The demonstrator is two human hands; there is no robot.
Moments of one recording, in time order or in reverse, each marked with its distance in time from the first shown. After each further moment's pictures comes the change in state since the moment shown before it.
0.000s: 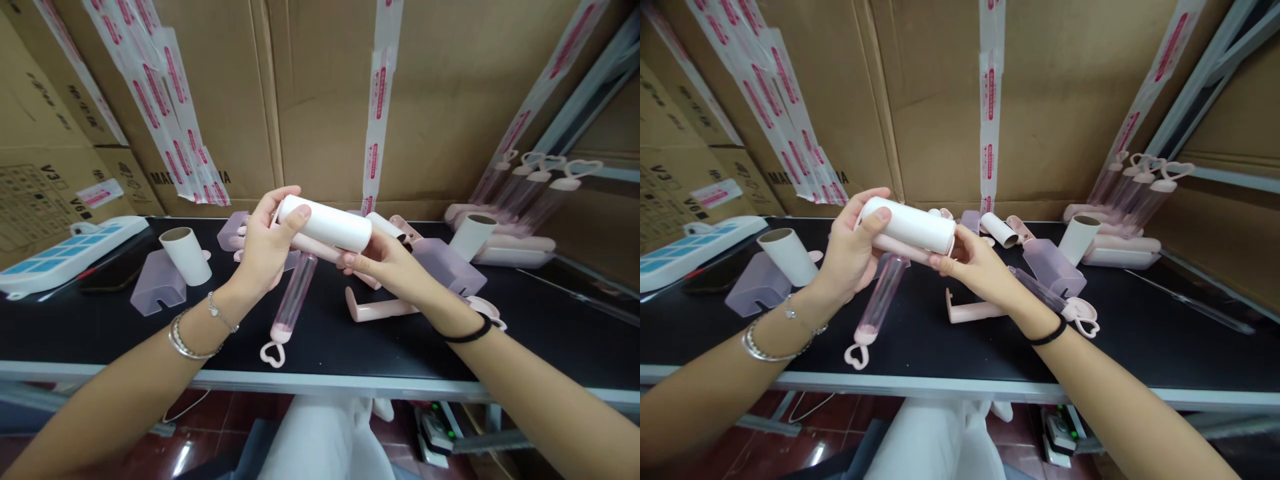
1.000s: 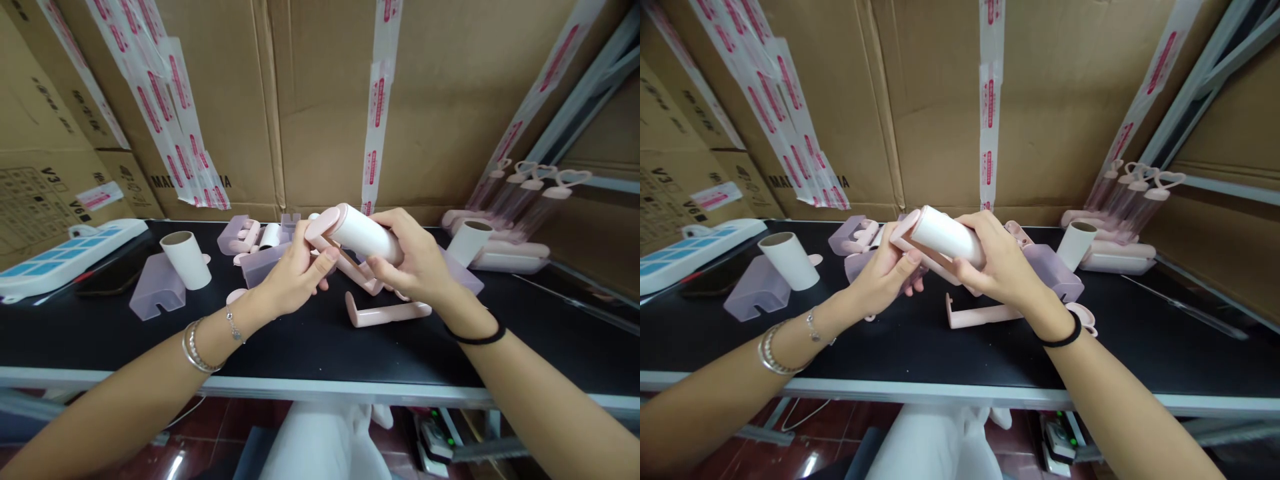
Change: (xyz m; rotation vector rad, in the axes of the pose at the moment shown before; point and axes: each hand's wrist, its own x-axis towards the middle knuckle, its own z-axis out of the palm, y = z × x) left_hand -0.019 -0.029 -0.004 0.259 -0.488 -0.010; right_hand -0.005 -0.013 -0.030 -0.910 0.213 -0.604
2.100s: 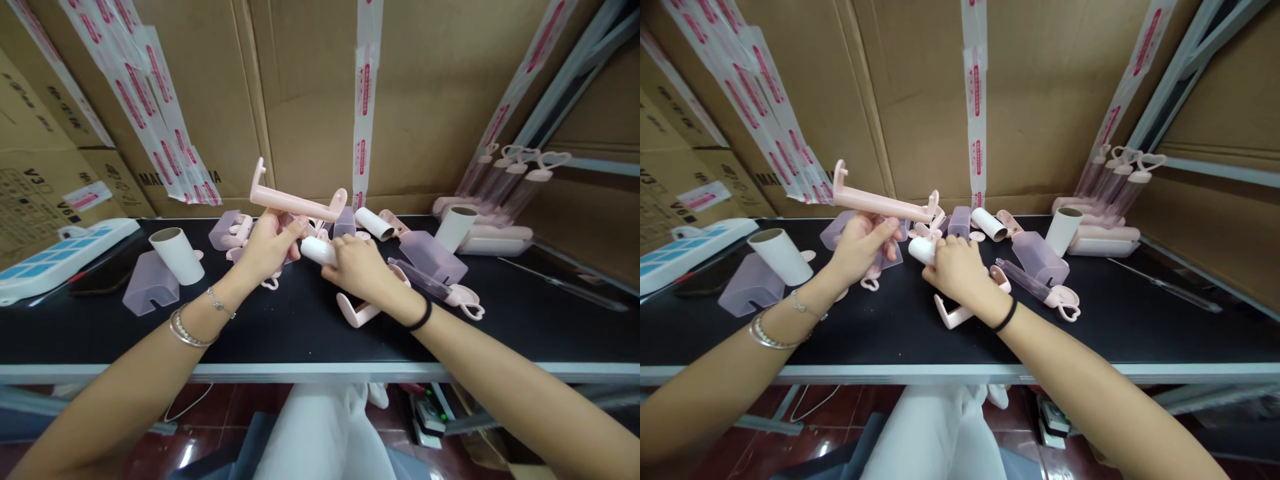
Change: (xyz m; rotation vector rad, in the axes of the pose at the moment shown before) left_hand 0.021 0.017 -0.014 -0.073 0.257 -0.054; right_hand 0.003 -0.032 0.043 -0.422 -0.581 0.445
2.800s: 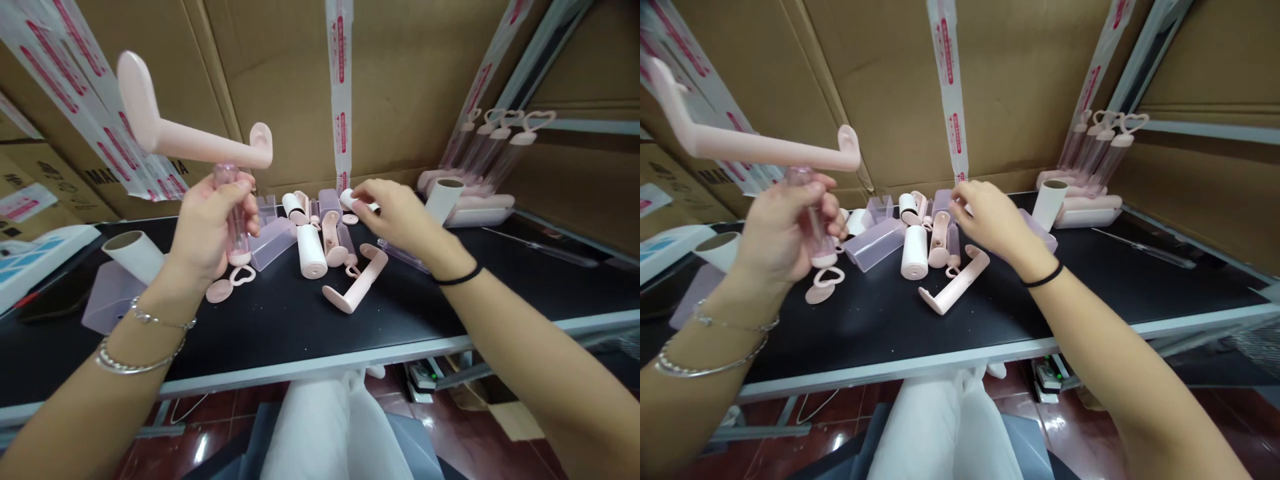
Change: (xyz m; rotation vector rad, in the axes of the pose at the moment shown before) left_hand 0.006 0.029 -0.018 -0.208 0.138 -0.076; right_hand 0.001 0.067 -0.030 0.098 0.196 0.015
